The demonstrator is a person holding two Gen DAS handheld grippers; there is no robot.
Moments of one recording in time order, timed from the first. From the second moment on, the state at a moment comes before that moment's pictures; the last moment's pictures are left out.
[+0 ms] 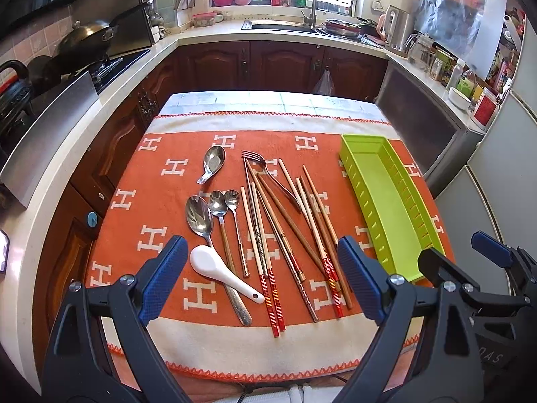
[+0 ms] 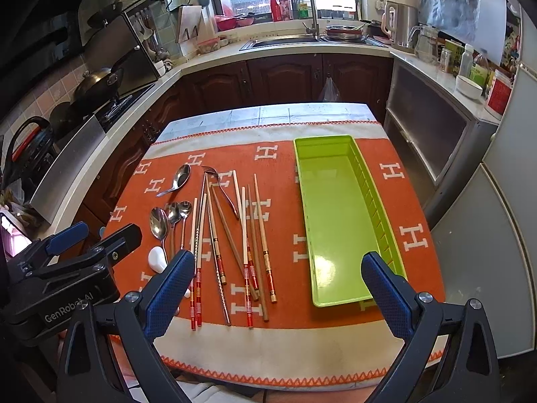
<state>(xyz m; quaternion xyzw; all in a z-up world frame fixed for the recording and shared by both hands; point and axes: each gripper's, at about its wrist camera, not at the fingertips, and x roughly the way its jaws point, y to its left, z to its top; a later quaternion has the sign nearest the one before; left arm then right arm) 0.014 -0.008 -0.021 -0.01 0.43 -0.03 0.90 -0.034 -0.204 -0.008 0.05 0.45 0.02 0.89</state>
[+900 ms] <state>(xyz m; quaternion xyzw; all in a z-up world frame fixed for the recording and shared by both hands) 0.020 -0.012 -0.027 0.00 0.44 -0.02 0.90 -0.030 -0.204 -0.018 0.06 0.46 0.02 0.88</state>
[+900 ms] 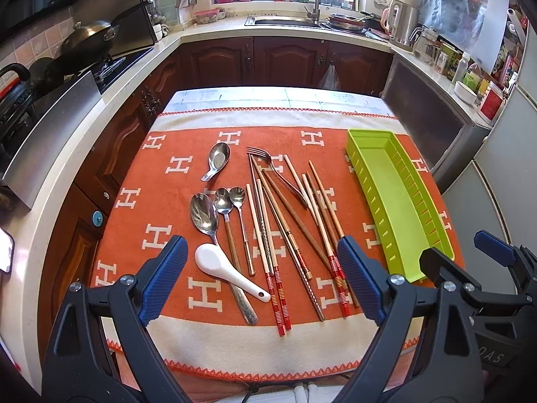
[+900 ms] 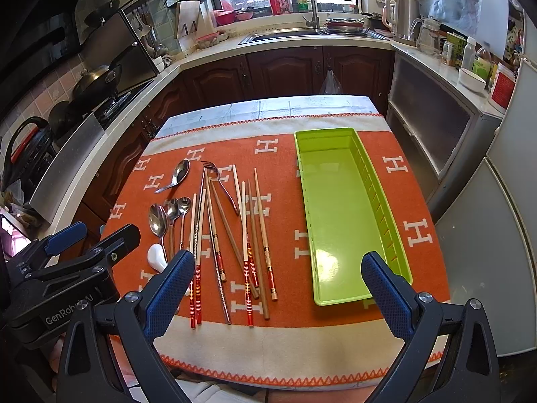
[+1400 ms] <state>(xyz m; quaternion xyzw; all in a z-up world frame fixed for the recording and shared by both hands) 0.021 -0.011 -0.030 0.01 0.44 -0.01 0.90 -0.028 -0.203 -0.021 0.05 0.46 0.02 0.88</state>
